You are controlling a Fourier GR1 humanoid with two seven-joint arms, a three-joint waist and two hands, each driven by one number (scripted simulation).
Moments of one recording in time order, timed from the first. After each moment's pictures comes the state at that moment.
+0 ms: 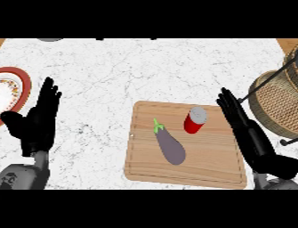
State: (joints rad) left arm -0.14 0.29 -0.15 -1.54 0.19 0.43 0.12; right arm -0.06 -0.31 0.30 -1.63 -0.23 -0.07 -0.16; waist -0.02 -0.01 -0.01
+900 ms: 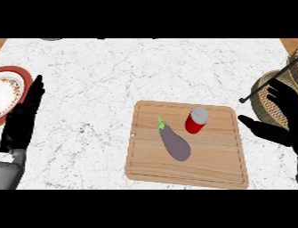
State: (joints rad) left arm -0.15 0.46 -0.14 -1.44 0.05 0.28 0.06; right arm -0.09 -0.46 0.09 -1.65 -0.11 -0.35 0.29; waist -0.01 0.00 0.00
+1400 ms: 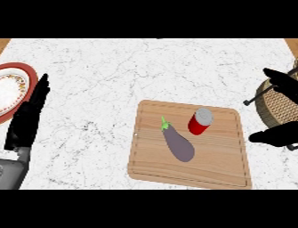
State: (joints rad) left arm -0.17 0.44 -0.15 -1.43 0.03 0.27 0.06; right arm -0.28 -0.76 0.20 -1.75 -0.14 0.02 0.70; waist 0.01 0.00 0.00
